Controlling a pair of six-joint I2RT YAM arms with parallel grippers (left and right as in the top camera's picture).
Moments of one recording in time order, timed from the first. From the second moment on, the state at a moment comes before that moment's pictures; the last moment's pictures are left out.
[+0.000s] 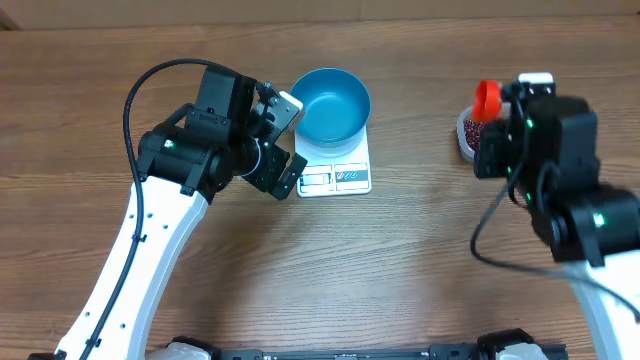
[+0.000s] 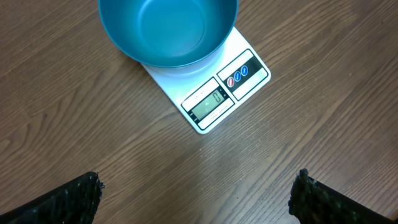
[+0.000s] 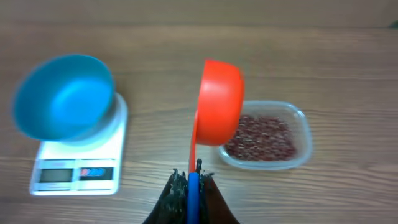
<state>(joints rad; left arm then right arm) -0.33 1.45 1.48 -1.09 0.18 0.25 0.19 1.16 1.33 -0.92 0.15 0.09</state>
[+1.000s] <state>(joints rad) -0.33 1.45 1.48 -1.09 0.18 0.25 -0.05 1.83 1.55 -1.02 0.32 -0.02</state>
